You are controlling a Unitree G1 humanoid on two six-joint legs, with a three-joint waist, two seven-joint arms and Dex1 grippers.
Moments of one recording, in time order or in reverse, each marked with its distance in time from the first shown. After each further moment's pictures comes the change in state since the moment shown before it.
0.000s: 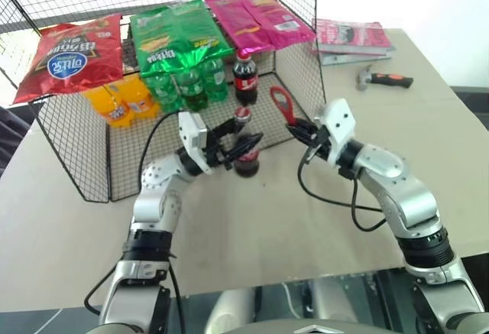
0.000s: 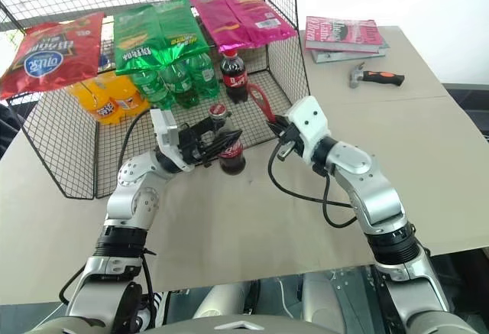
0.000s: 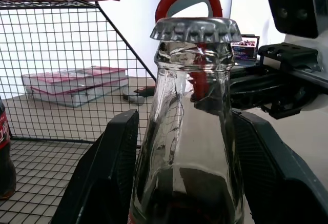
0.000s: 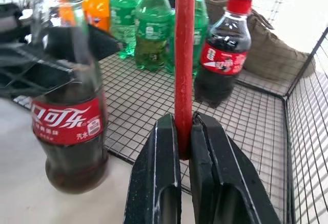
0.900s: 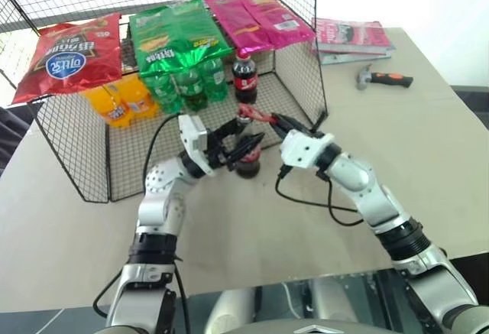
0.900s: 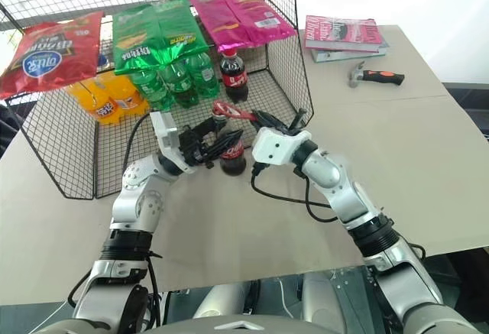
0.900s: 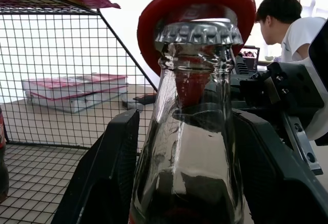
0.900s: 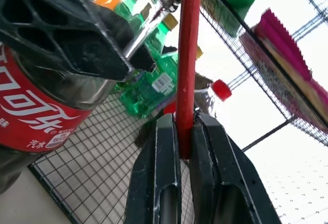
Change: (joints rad) left arm 0.023 -0.042 0.019 -0.010 0.001 -0.017 0.004; right arm -0.048 0.046 0.170 0.346 -0.570 -0.734 -0.254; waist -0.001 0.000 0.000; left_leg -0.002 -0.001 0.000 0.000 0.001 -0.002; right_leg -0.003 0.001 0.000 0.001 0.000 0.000
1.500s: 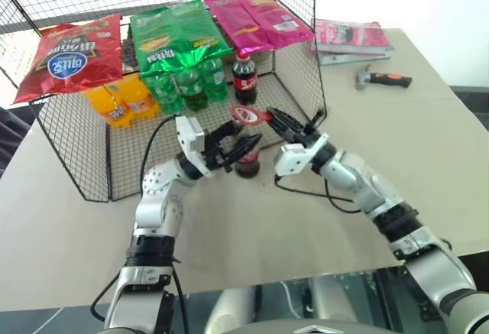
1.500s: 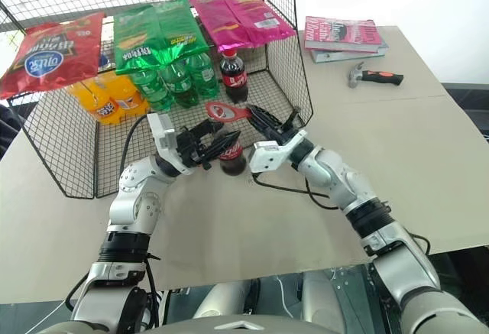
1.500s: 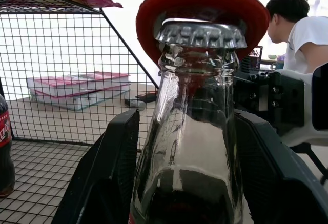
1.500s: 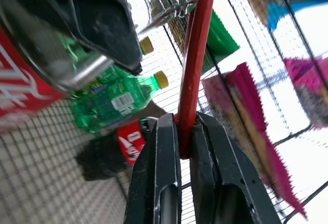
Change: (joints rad) left arm 0.009 0.007 0.004 -0.004 0.001 0.005 0.001; right arm -0.147 -0.056 0.032 0.275 -0.335 -0.323 -0.336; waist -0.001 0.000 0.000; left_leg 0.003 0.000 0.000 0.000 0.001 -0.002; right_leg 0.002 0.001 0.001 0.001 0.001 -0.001
